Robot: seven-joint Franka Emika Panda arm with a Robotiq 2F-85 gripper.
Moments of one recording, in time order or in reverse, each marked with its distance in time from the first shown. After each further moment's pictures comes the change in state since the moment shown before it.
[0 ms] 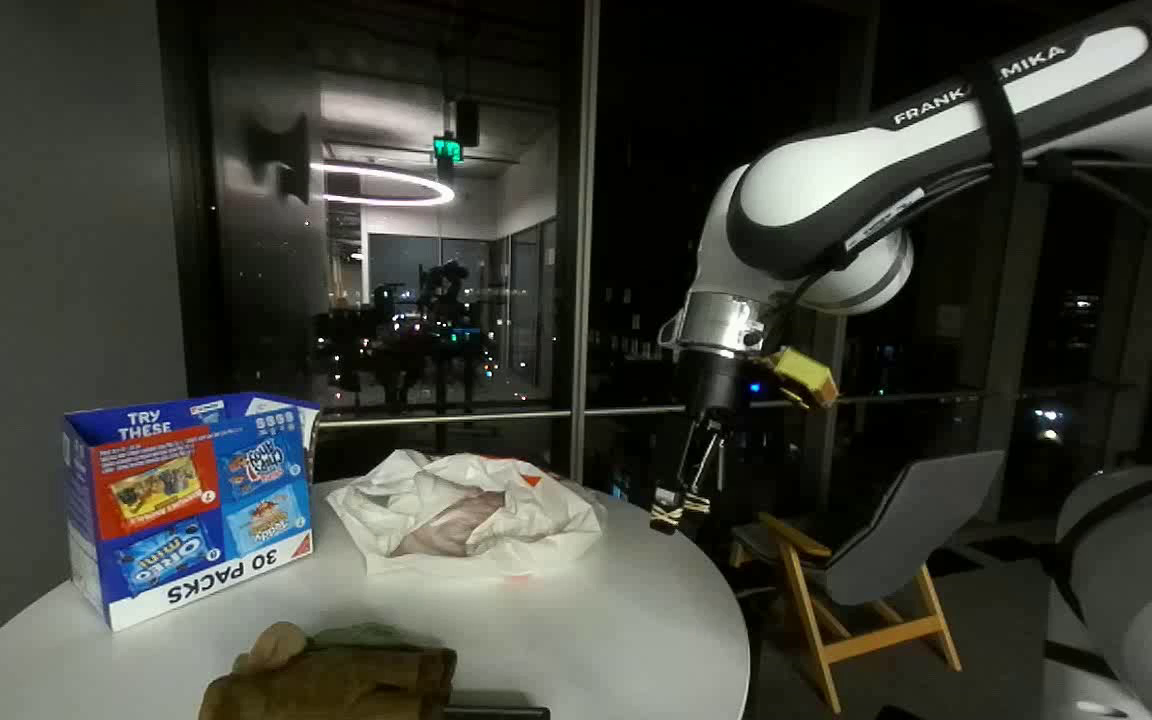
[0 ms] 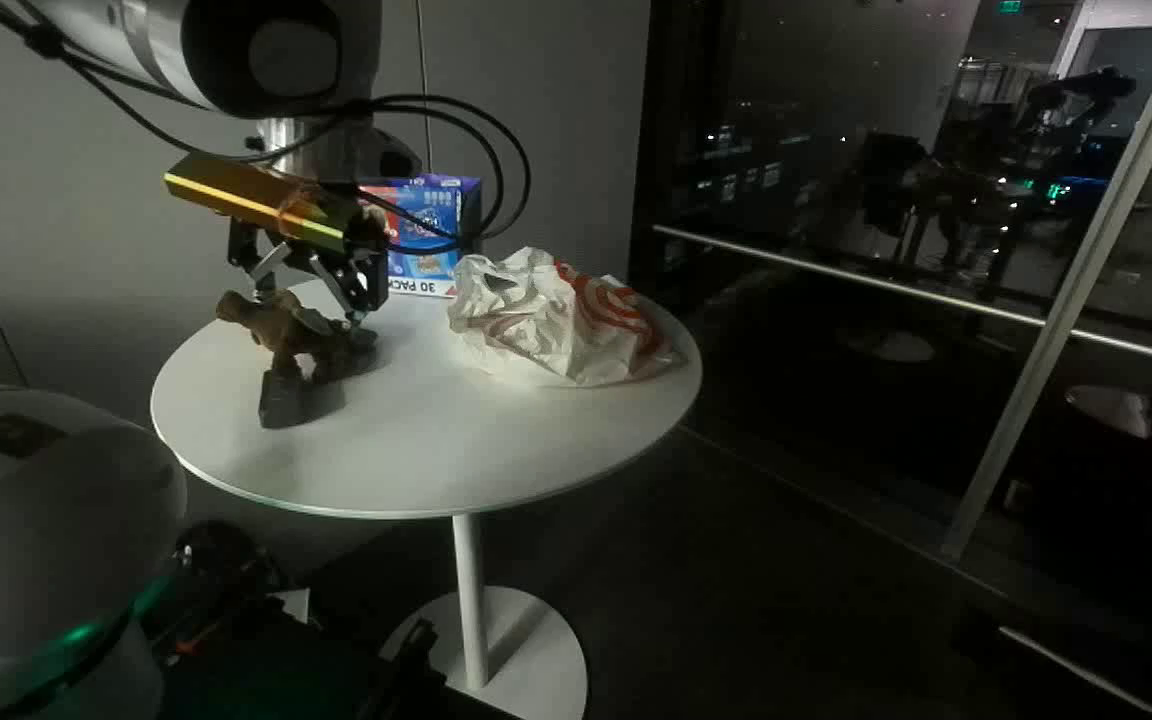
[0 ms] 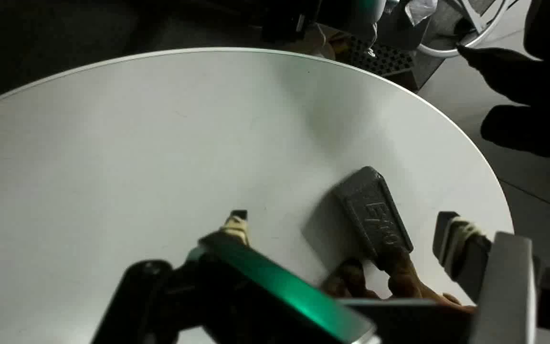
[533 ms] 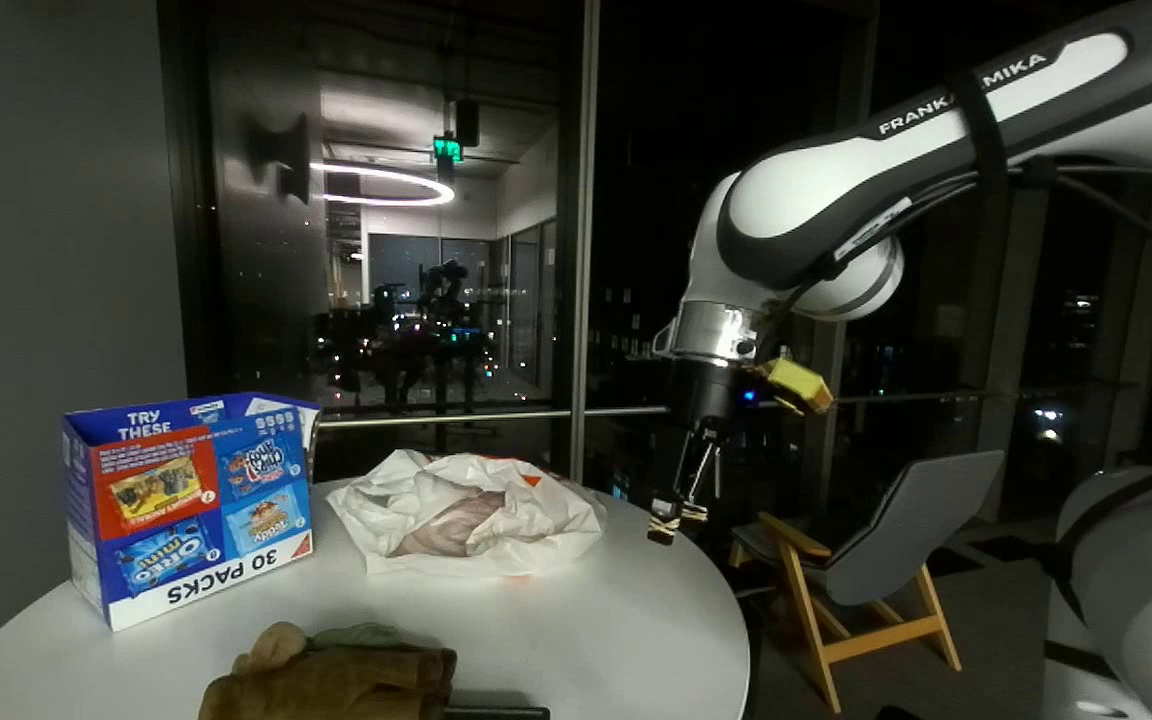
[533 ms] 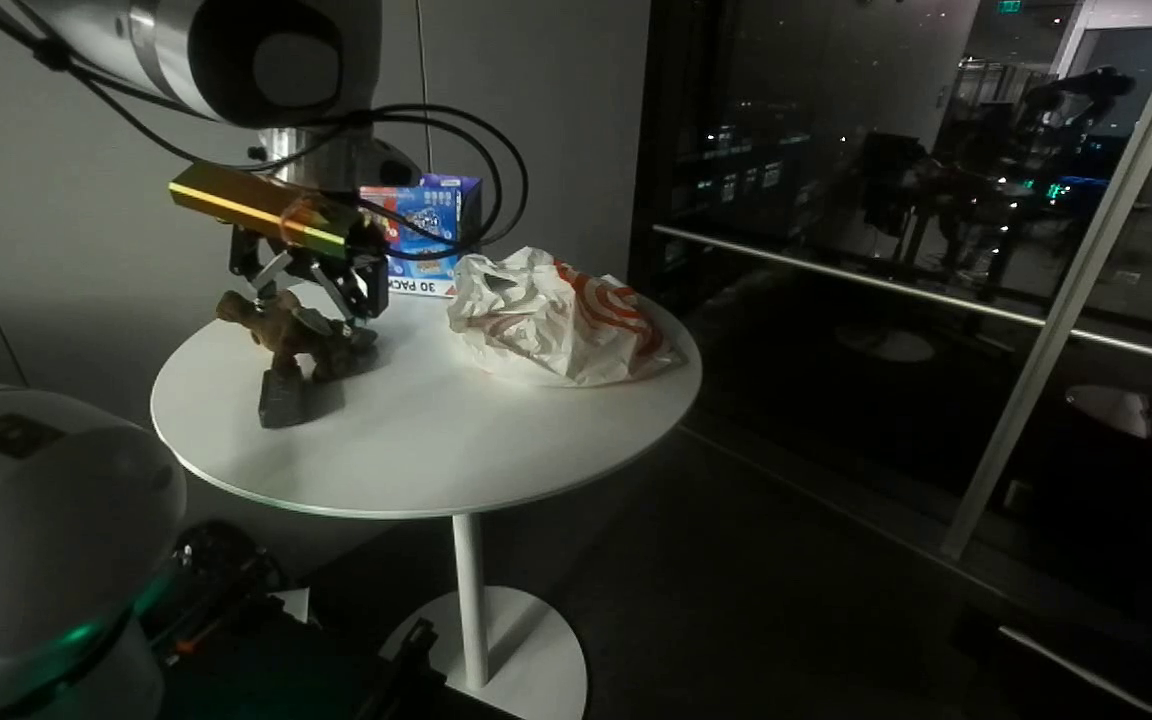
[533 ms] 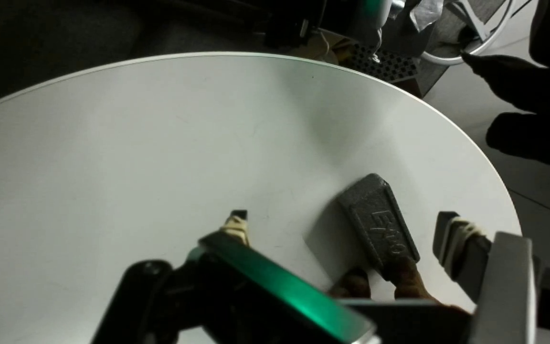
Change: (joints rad) arm 0.000 0.035 0.016 0.000 0.000 0.015 0.000
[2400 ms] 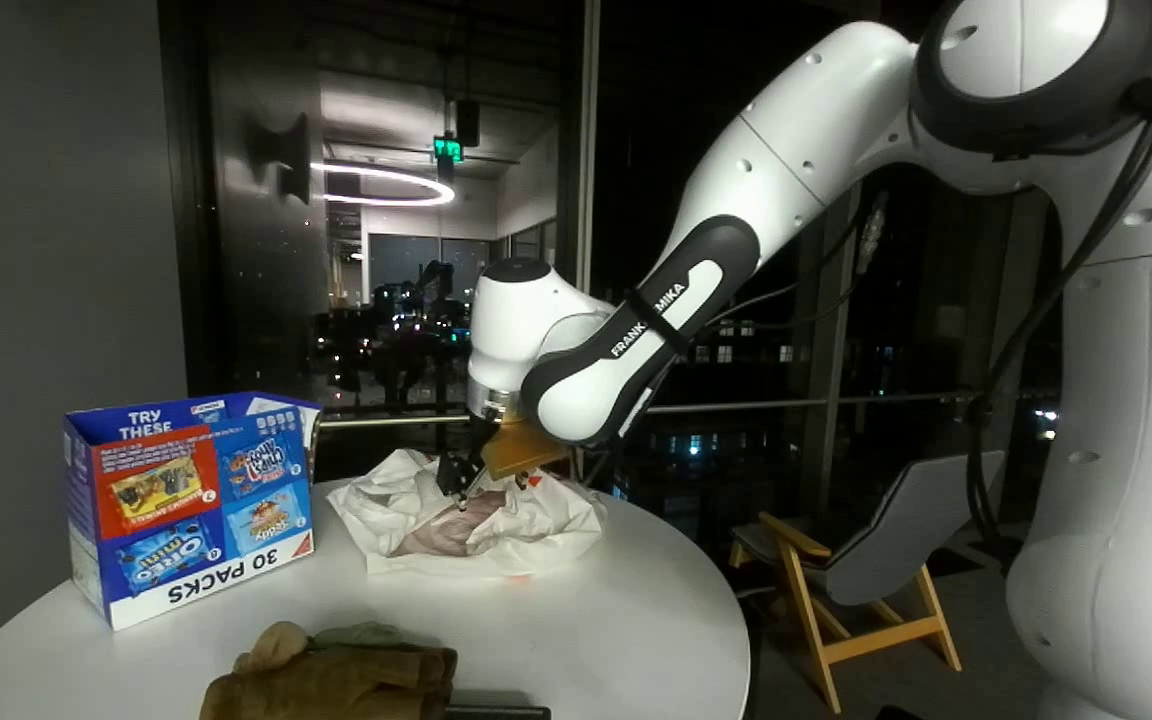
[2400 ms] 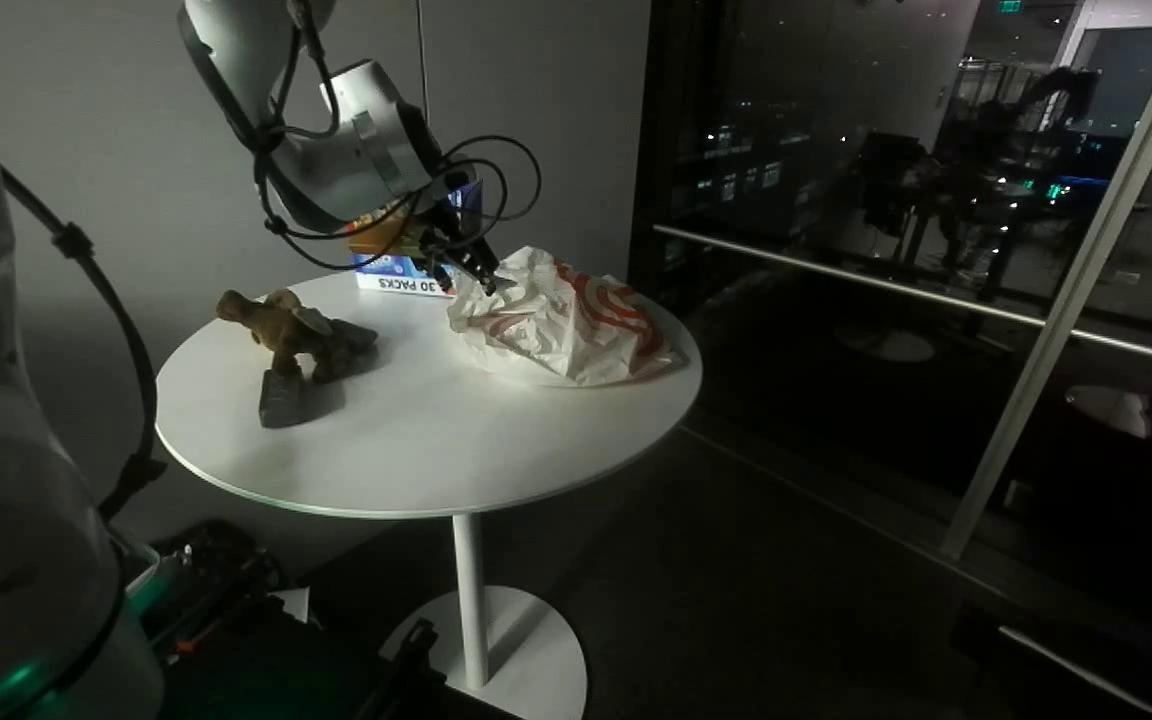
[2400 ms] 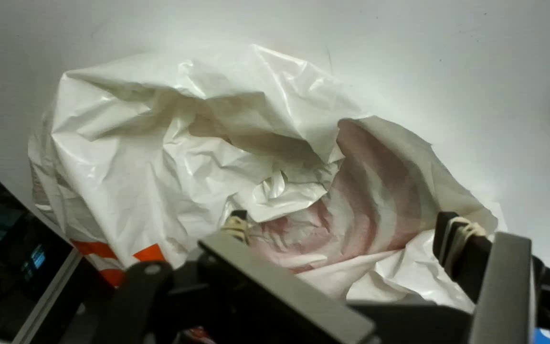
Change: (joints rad) arm -0.463 0.888 0.551 0.578 -0.918 0.573 1.095
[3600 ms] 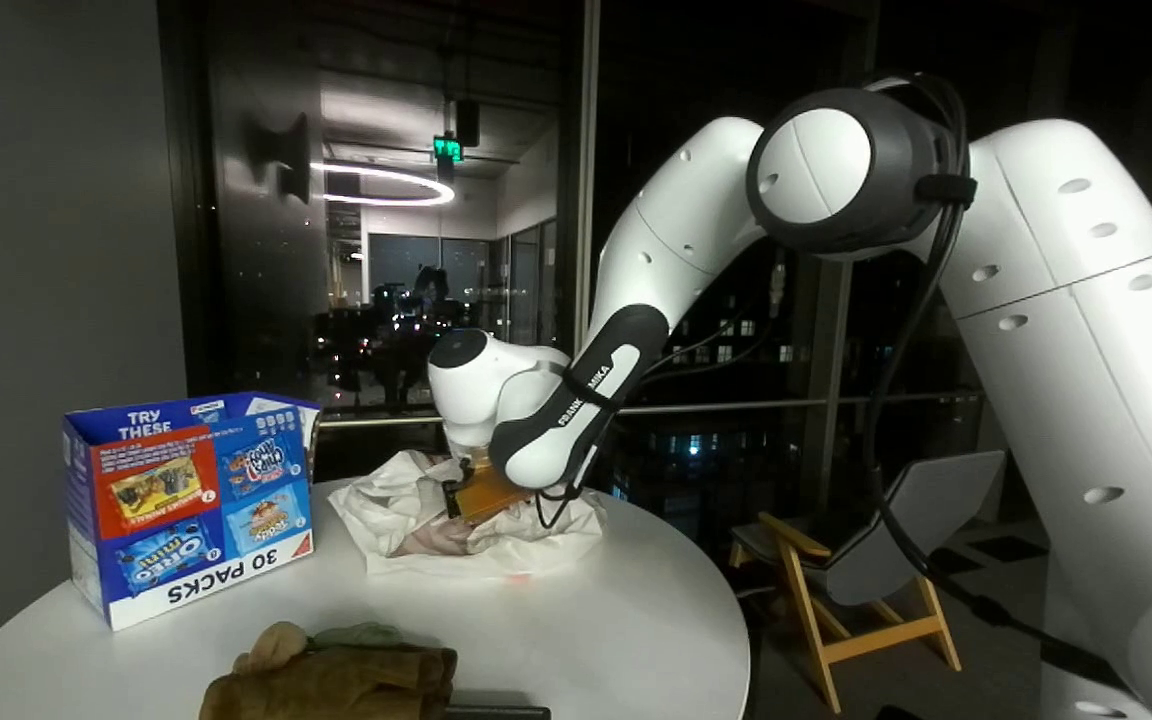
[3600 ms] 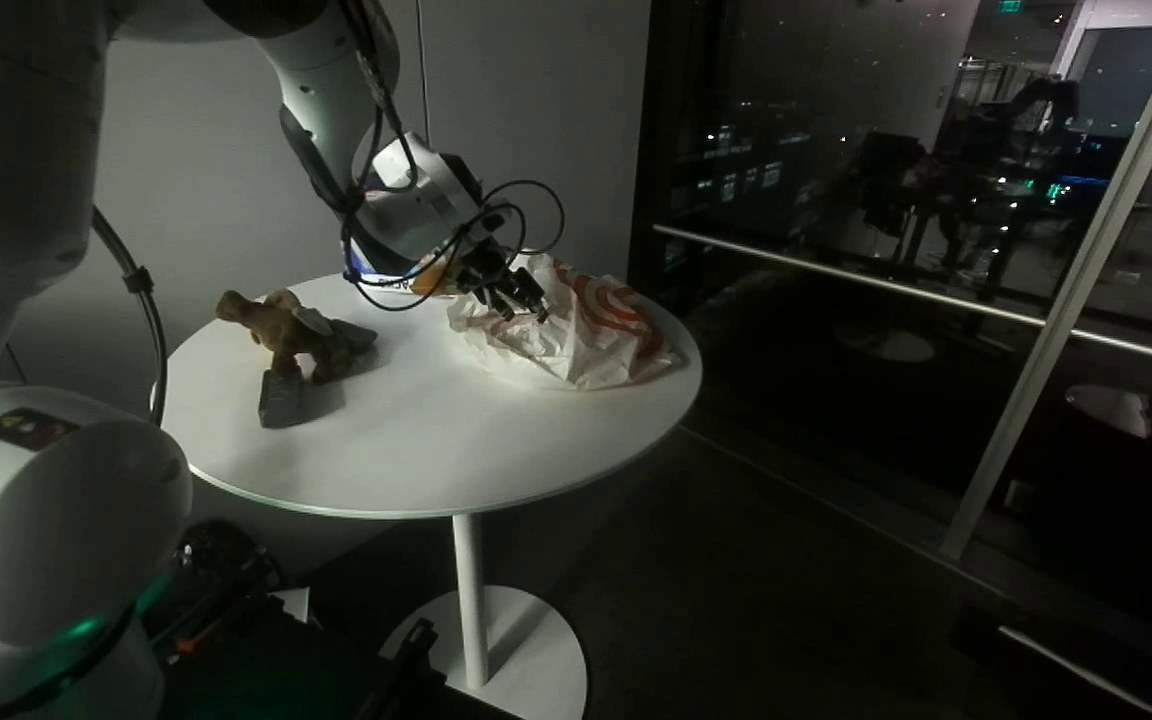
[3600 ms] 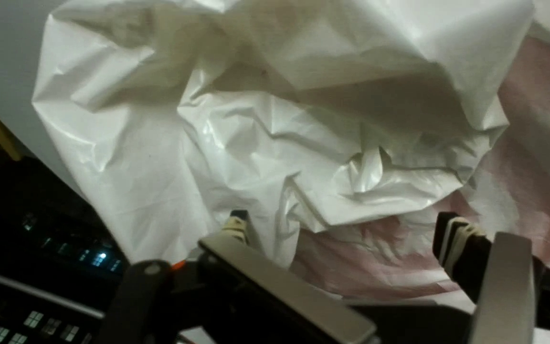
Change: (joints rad) arm 0.494 0.301 -0.555 0.292 -0.188 -0.111 0.309
